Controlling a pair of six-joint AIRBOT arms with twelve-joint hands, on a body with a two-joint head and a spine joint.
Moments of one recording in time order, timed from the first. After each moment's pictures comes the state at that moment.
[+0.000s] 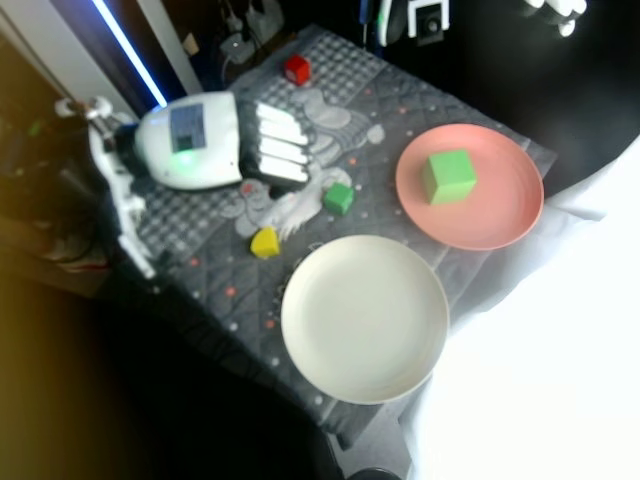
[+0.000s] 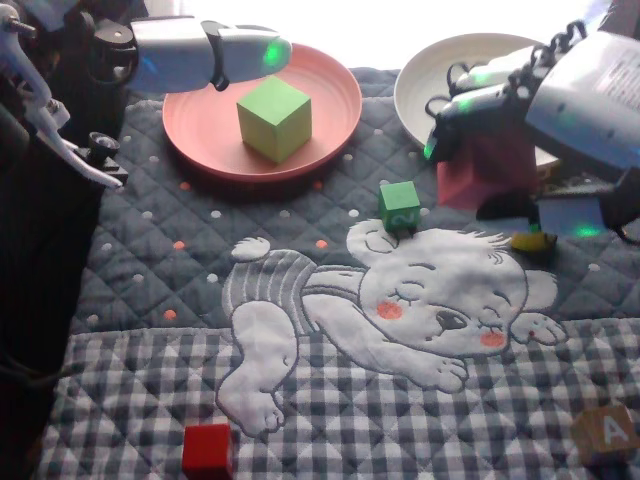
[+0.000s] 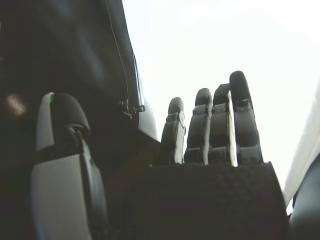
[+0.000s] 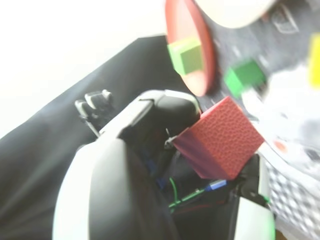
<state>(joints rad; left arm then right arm) 0.54 -0.99 1.13 -0.28 -0.78 0.40 -0.59 -1.01 1.15 2.98 -0.91 2.31</state>
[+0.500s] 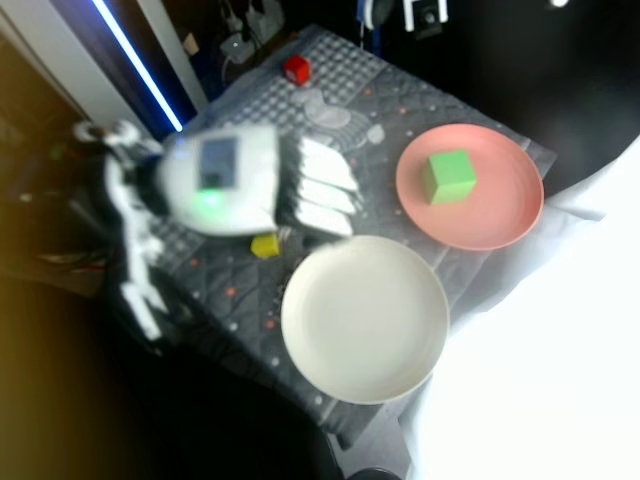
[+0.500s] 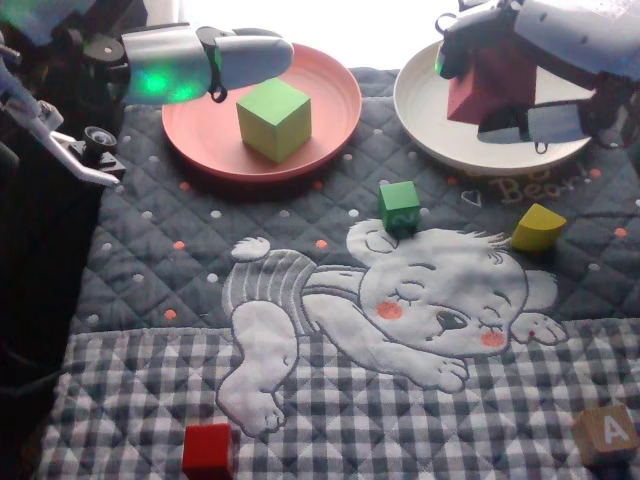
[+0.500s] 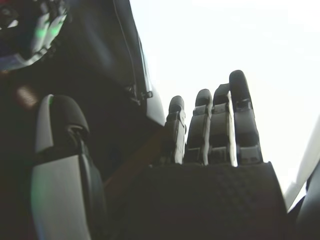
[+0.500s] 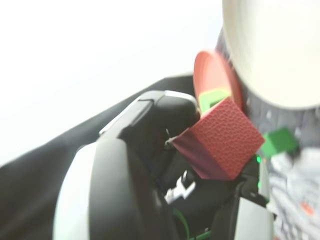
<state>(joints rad) 0.59 -0.96 1.08 -0.20 -0.92 0.40 -0.44 -1.12 1.37 2.98 -0.74 2.31</state>
